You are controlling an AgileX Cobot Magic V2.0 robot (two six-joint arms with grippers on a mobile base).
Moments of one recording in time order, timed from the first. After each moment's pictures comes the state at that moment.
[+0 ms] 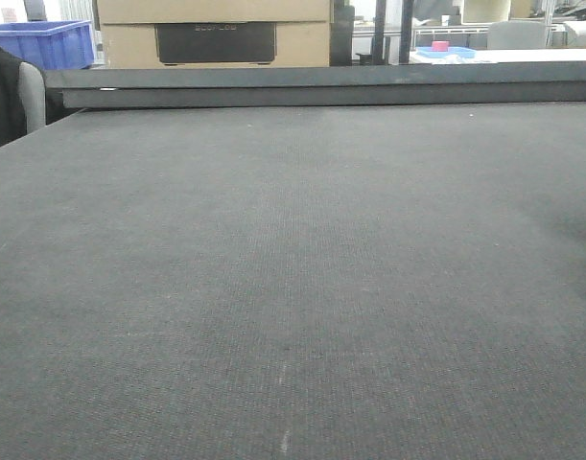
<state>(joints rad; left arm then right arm) 0.01 1.15 -1.06 0.01 1.04 -0.09 0.03 1.52 -1.03 0.06 1.03 -0.11</state>
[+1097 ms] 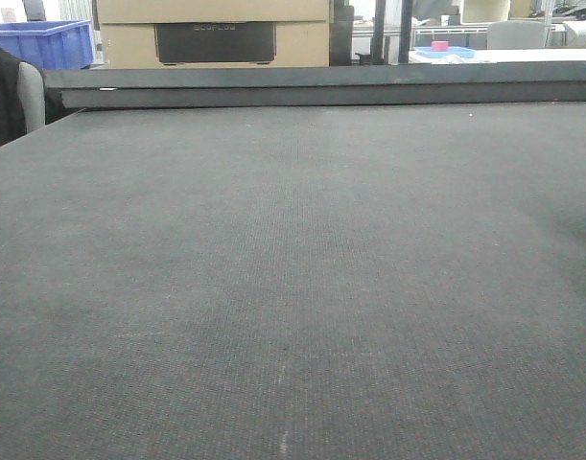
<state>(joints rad) 0.01 1.59 -1.19 0.09 1.00 0.00 0.03 1.52 -1.03 0.06 1.03 -0.10</state>
